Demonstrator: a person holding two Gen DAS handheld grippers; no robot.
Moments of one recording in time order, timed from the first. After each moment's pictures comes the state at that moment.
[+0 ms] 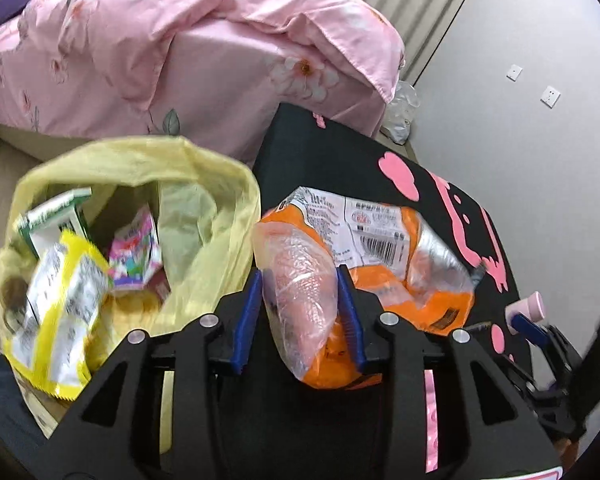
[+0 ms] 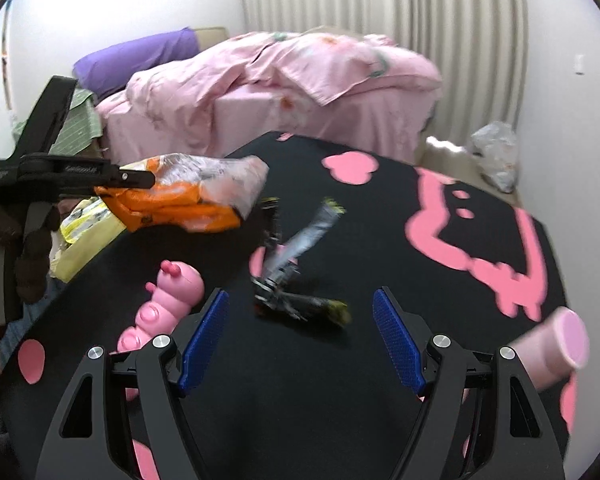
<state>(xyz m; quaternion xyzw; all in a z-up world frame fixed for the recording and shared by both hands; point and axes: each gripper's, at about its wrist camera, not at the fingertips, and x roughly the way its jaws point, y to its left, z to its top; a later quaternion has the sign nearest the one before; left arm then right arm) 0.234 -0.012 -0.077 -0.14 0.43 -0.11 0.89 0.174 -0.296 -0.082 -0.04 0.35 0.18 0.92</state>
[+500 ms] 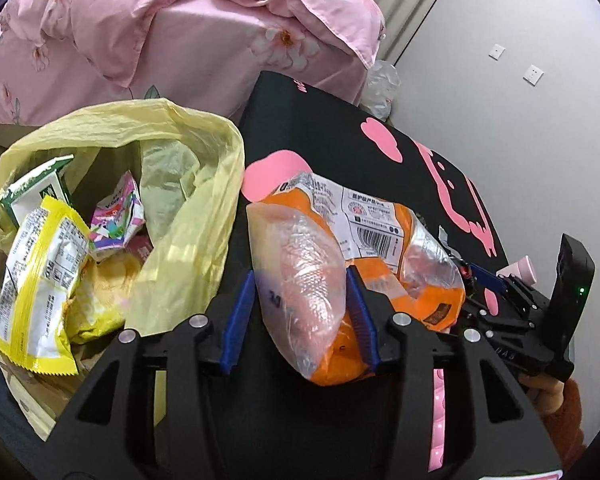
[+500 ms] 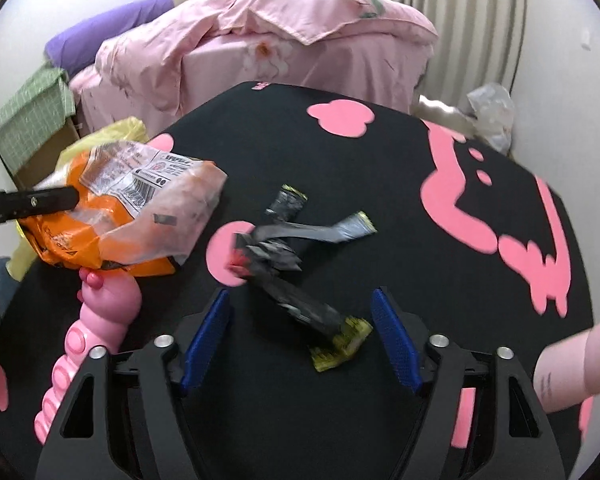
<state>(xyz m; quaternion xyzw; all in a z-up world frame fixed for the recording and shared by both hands) 0.217 -0.017 -0.095 -0.13 0.44 -0.15 0.87 0.216 -0.293 -0.117 -0.03 0.42 0.14 0.90</state>
